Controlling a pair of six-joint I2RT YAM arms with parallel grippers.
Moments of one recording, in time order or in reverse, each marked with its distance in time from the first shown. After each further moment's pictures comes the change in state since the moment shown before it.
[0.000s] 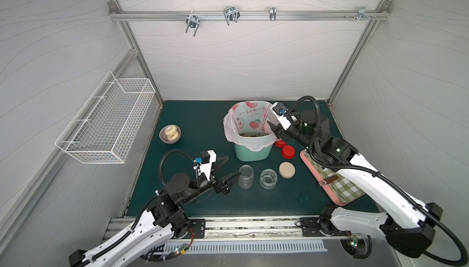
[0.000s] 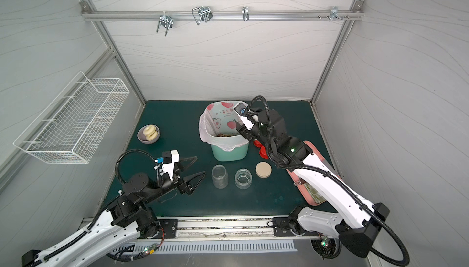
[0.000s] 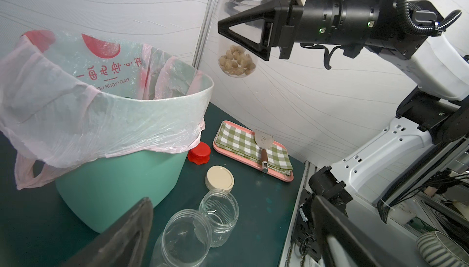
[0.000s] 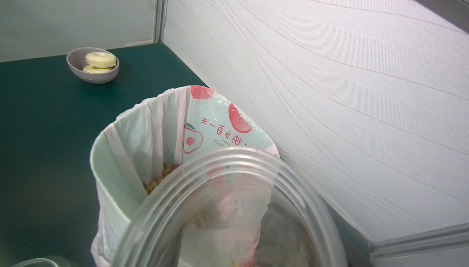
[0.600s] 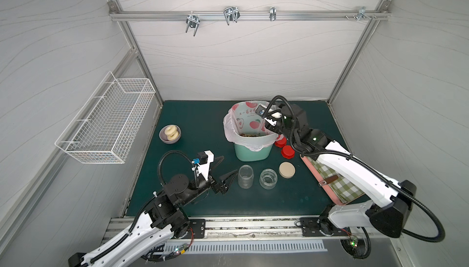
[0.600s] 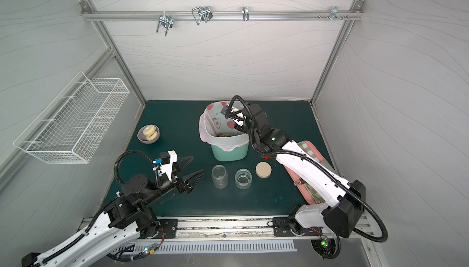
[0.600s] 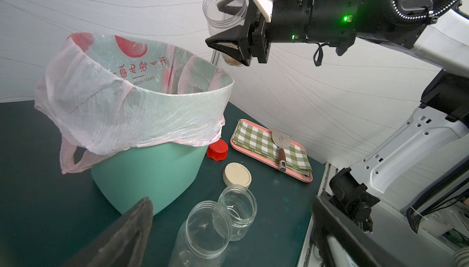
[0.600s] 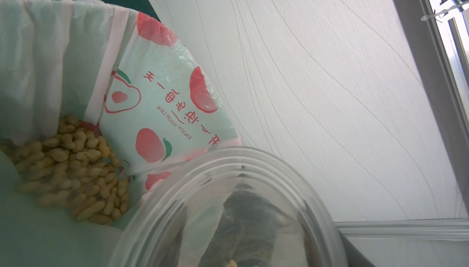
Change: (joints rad) left arm 0.000 -0.041 0.000 -0.072 -0.082 0.033; right arm 0.018 0.198 0.059 0.077 0.246 -0.383
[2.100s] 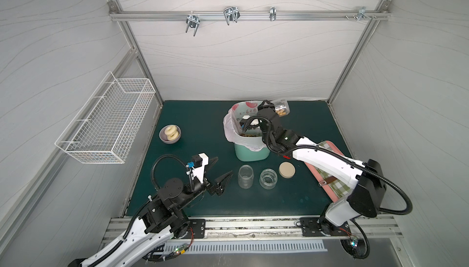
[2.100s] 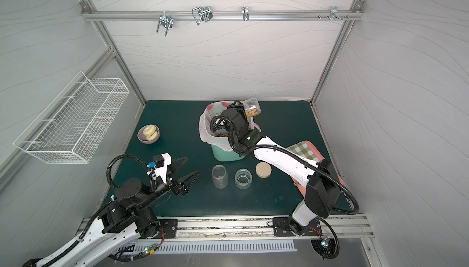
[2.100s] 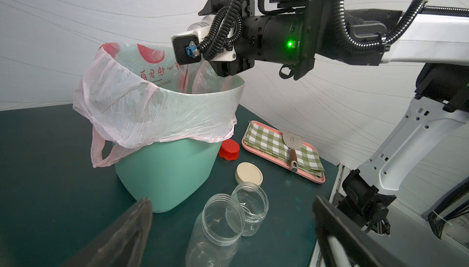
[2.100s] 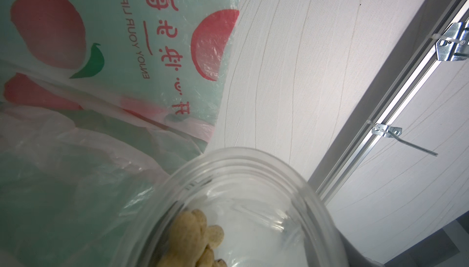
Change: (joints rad) left arm 0.000 -0.109 0.000 -0.105 -0.049 0.034; right arm 0.098 0.219 0.012 0.254 0.399 -0.805
